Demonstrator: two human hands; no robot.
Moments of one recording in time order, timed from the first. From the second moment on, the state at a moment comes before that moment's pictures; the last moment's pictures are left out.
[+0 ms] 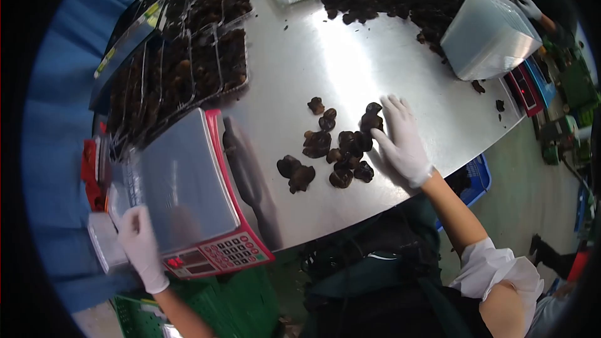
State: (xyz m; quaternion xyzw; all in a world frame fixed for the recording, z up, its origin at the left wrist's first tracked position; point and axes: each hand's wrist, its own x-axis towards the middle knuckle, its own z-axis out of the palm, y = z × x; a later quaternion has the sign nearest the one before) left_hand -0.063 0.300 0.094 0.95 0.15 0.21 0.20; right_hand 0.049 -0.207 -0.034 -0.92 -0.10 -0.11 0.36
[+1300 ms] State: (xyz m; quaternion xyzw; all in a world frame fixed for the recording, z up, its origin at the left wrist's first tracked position) left_hand 0.007 0.005 -0.005 0.96 -0.04 -0.05 0.28; right_hand 0.084 -0.191 0.003 -0.90 -0.38 0.17 0.13
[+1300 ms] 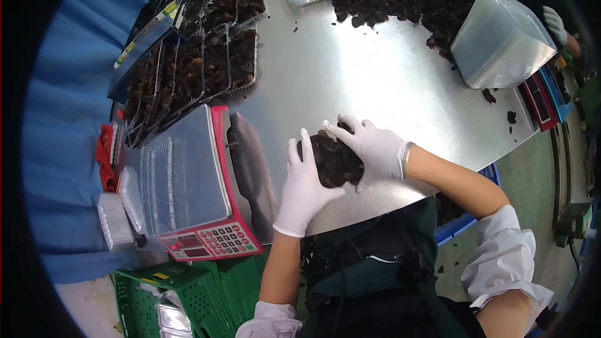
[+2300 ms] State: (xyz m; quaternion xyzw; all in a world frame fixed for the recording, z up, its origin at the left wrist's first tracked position) left_hand -0.090 0.268 0.095 0.88 0.28 0.22 0.31; right_hand 0.117 0.194 0.116 -0.65 -0.73 0.08 0.19
